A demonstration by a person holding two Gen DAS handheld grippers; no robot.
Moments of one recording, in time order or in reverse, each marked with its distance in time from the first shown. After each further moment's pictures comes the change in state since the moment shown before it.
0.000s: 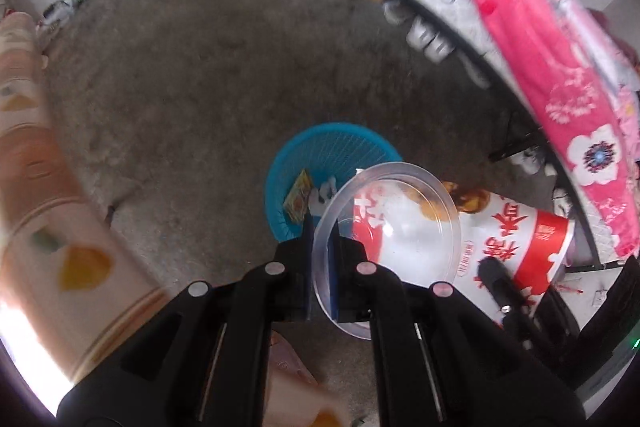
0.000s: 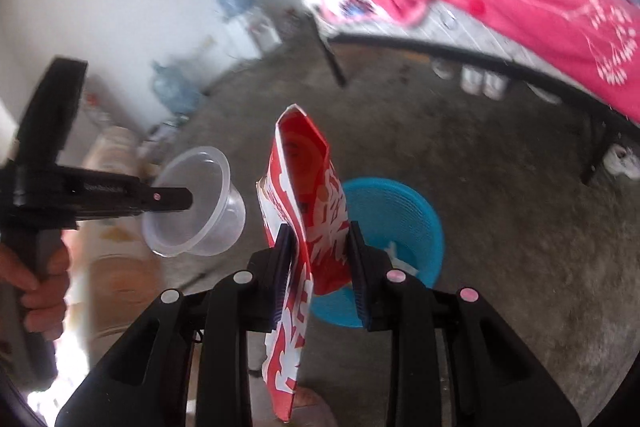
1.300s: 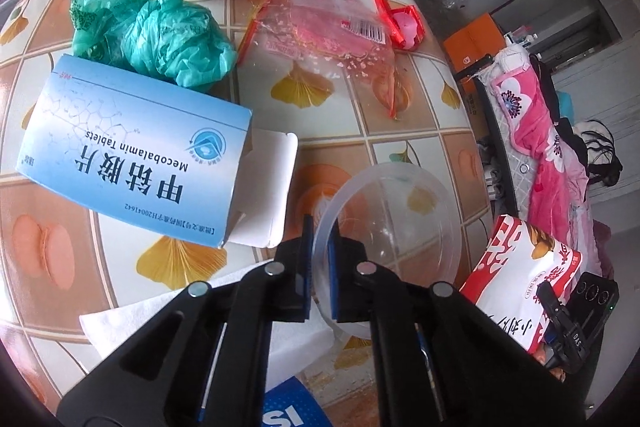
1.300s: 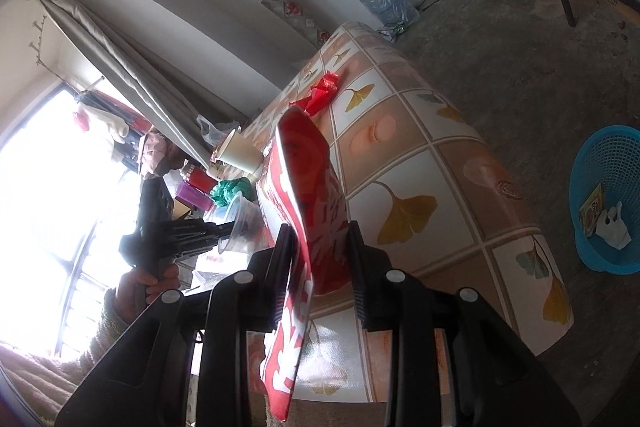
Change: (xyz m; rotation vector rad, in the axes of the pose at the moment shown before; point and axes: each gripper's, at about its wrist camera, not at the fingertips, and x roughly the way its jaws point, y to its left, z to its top) left arm -0.205 0.351 -0.310 -0.695 -0.273 -0.064; right arm -0.043 0.219 -0.070 -0.202 0.310 0.754
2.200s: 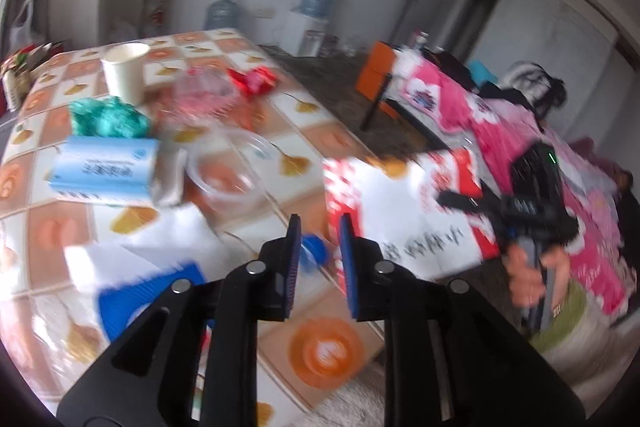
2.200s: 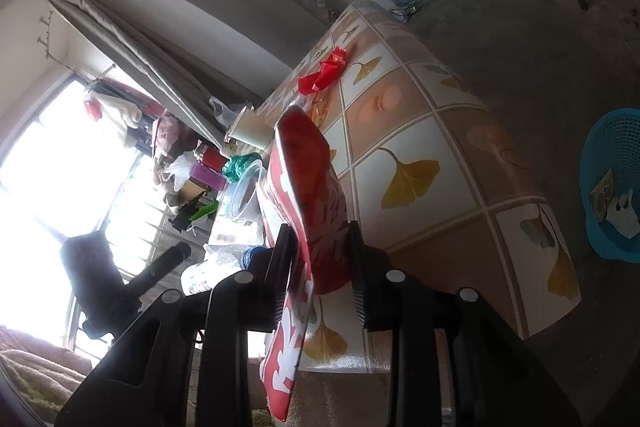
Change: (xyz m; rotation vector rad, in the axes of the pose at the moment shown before) left arm -0.092 -0.071 -0.128 0.389 -0.349 -0.075; right arm 0.000 -0.010 -0.012 0.010 0.071 0.056
